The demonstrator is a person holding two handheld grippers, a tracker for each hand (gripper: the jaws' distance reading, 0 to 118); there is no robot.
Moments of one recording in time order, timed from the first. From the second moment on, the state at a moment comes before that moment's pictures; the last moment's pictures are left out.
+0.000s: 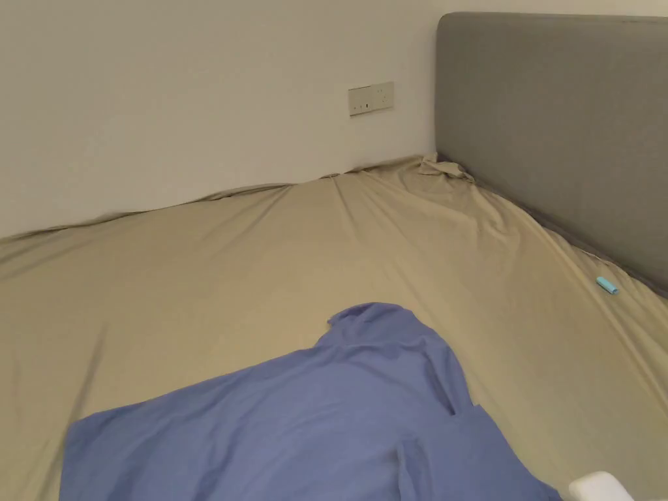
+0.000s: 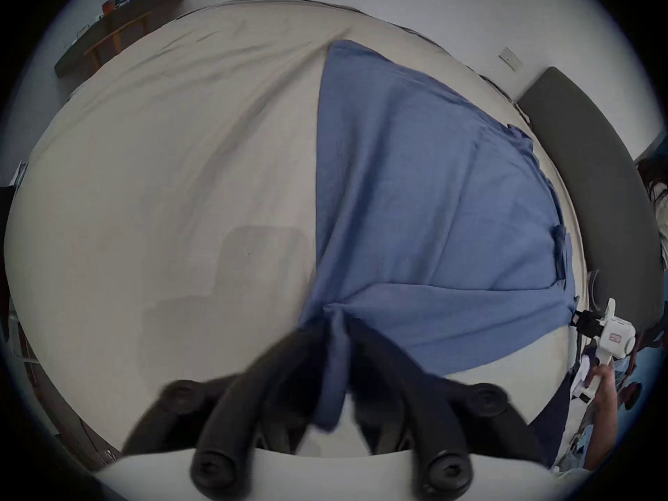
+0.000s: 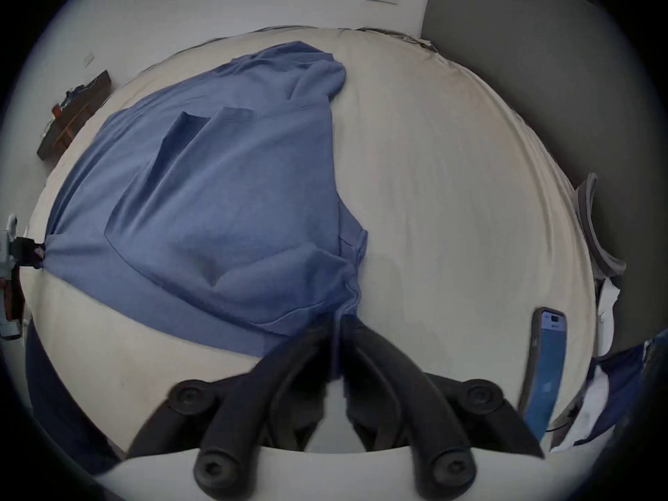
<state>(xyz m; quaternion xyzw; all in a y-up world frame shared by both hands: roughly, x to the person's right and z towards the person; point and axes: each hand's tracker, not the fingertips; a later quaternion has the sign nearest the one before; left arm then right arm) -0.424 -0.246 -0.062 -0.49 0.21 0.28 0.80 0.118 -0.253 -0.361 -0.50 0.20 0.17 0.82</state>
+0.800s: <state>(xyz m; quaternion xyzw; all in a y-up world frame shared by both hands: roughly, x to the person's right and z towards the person) -0.371 -0.210 -0.043 -0.42 0.32 0.21 0.82 0.055 -0.152 -0.310 -0.43 0.32 0.03 0.84</state>
